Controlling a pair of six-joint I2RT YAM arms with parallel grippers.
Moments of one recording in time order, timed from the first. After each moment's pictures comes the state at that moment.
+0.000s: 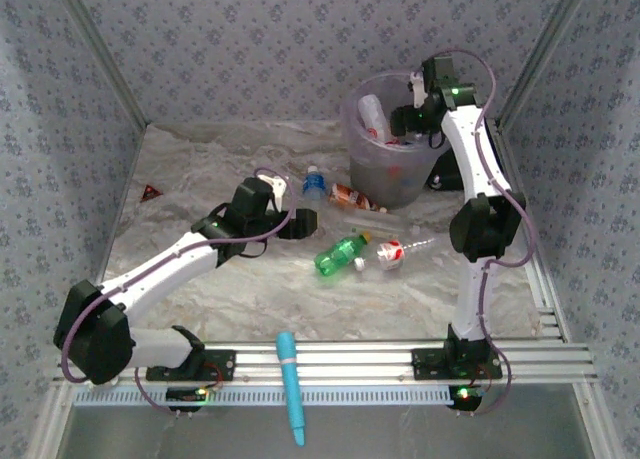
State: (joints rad) left arm -0.67 1.28 0.90 -0.27 0.15 -0.51; right arm 0.13 2.13 2.33 -1.13 -0.02 -0.02
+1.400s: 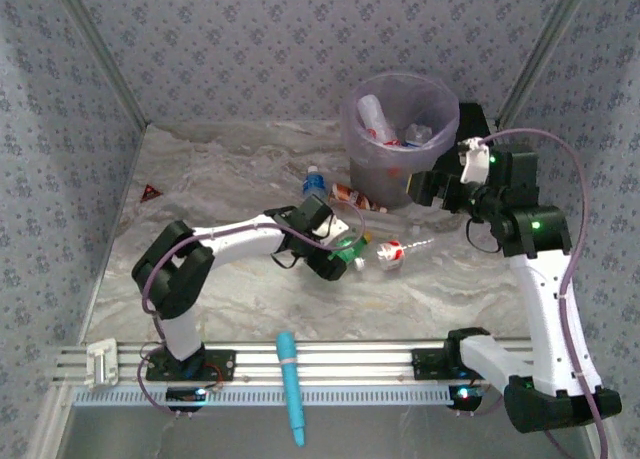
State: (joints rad) left arm -0.85 1.78 1.13 -0.50 0.23 -0.05; right arm 0.10 1.00 1.33 -0.97 -0.35 0.29
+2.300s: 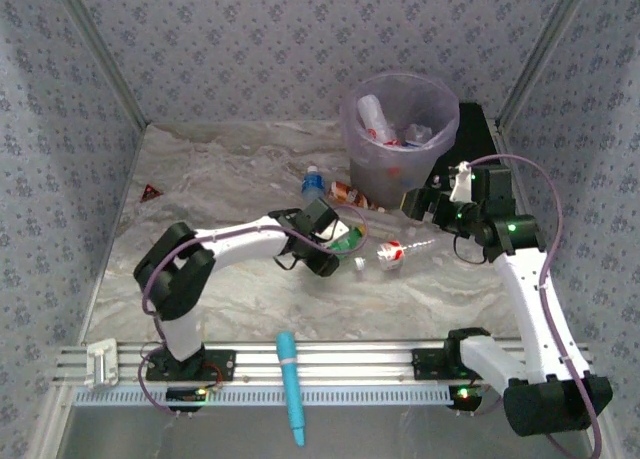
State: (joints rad) left arm -0.88 1.75 1.13 -0.54 0.07 -0.05; right arm 0.09 0.99 1.08 -0.86 -0.38 0.40
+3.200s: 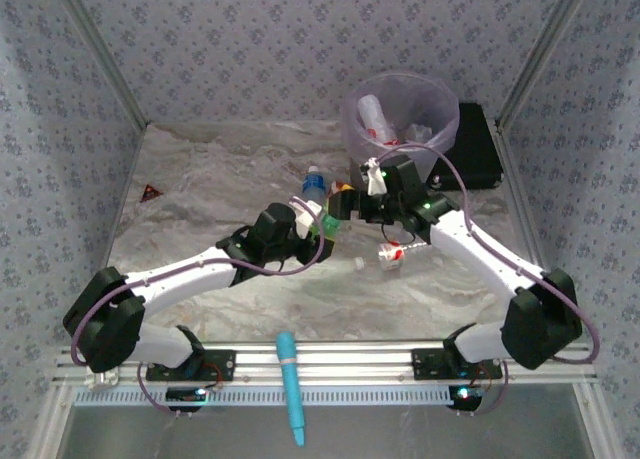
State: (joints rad) left arm -0.84 1.34 0.76 0.02 0.12 -0.26; right arm 0.53 1.38 1.06 -0.36 -0.41 0.54
